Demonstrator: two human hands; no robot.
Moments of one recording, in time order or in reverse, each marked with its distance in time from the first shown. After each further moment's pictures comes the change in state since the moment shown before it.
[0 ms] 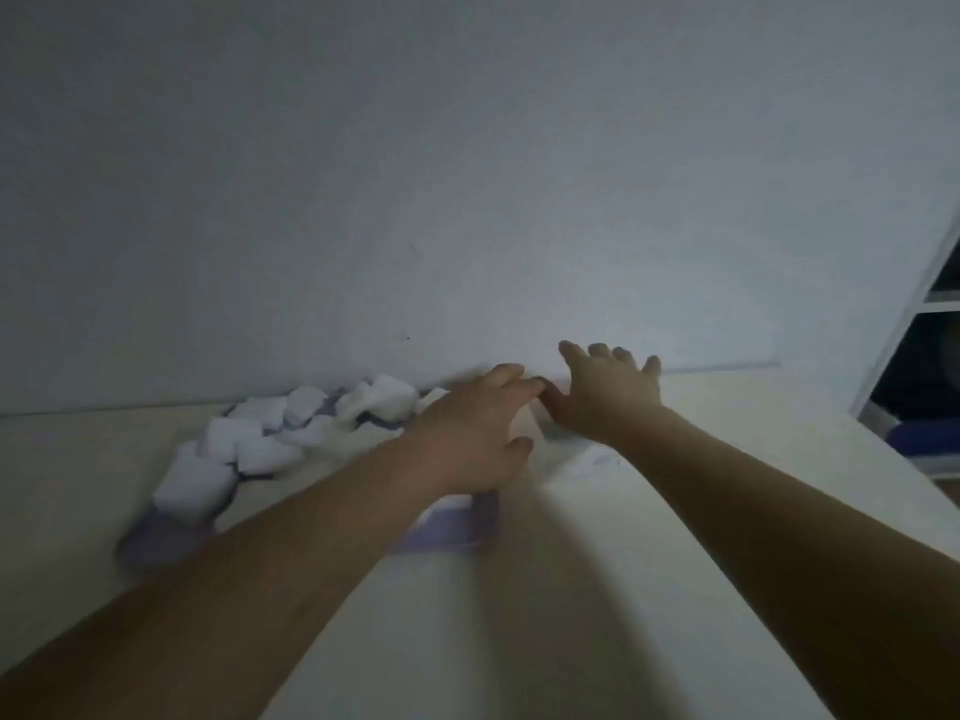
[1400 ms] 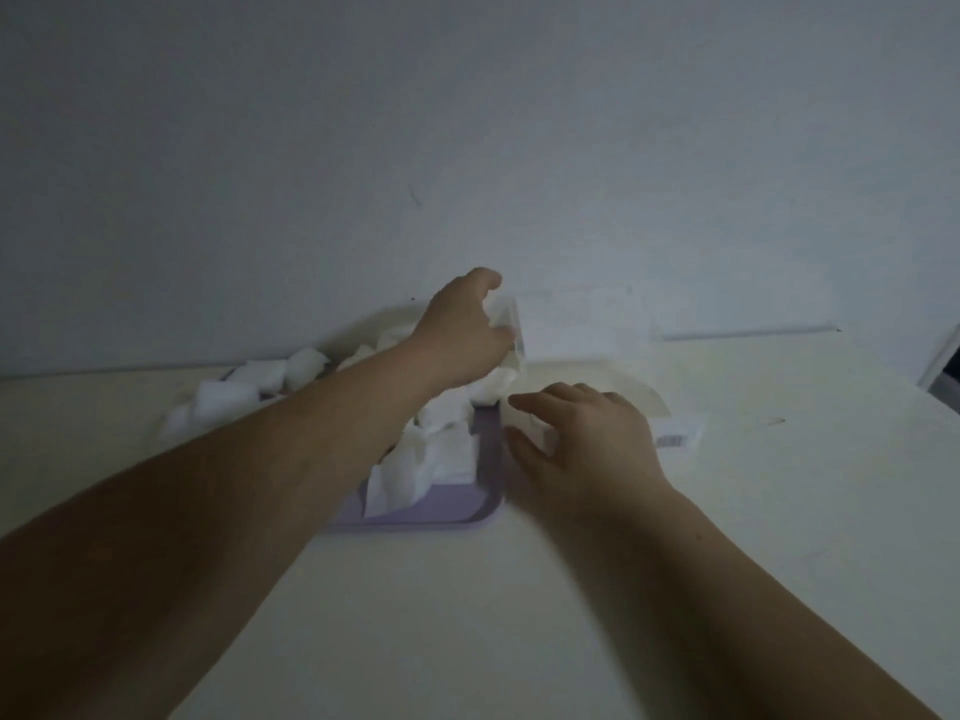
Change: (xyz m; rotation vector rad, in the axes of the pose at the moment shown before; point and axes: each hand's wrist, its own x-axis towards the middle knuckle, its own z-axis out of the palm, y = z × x) left_hand 0.061 -0.028 -0.004 -0.358 0.233 -0.367; right_hand -0.063 -0.007 0.062 0.324 0.359 -0.371
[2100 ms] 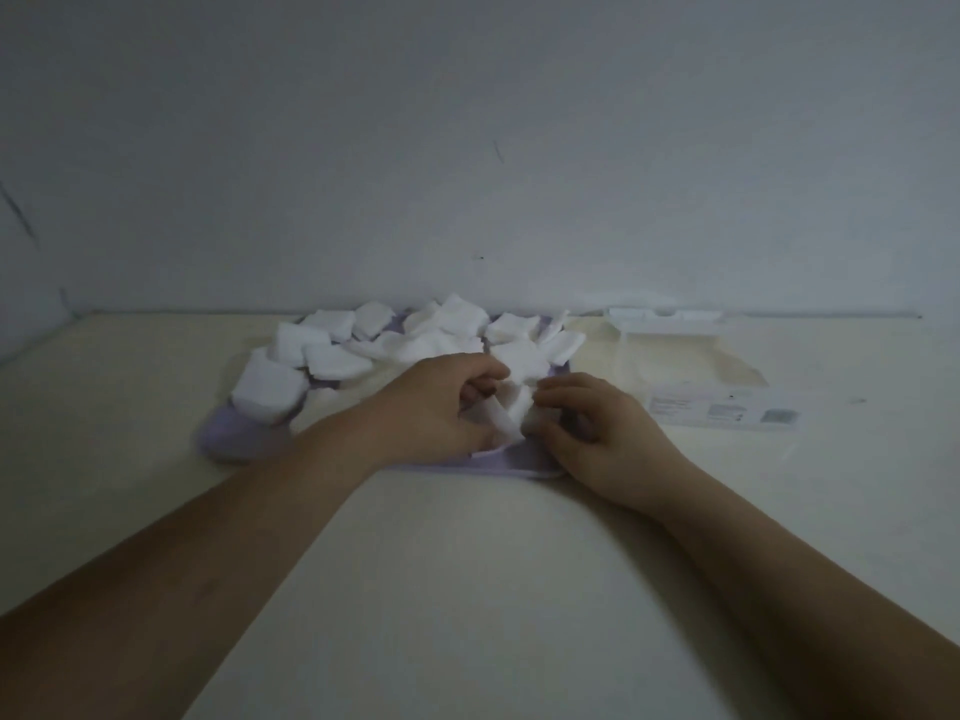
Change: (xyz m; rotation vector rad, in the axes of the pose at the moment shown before) left_hand -0.113 -0.101 -0.041 0.022 -0.220 0.109; right_hand -0.012 -0.039 0.022 0.426 -0.244 -0.002
